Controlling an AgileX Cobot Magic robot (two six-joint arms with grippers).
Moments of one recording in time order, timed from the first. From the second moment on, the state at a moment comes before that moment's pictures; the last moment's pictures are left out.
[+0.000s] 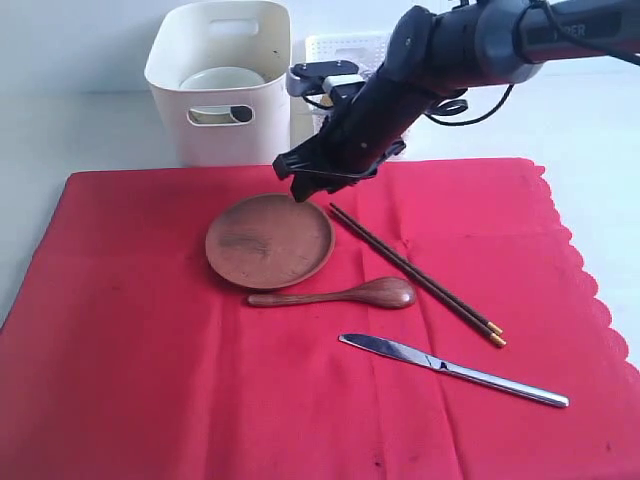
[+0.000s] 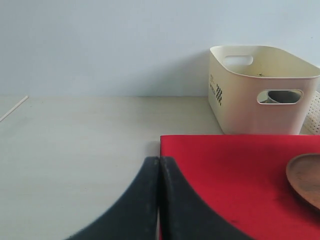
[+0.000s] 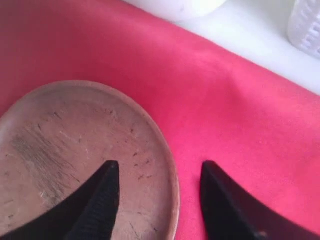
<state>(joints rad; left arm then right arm) -0.03 0.01 0.00 0.07 0.21 -0.06 0.60 2.22 -1.57 0.52 0.65 -0.41</state>
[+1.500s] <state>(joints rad) -0.03 0.01 0.00 0.07 0.21 -0.06 0.60 2.28 -1.57 0.74 0.78 -0.58</state>
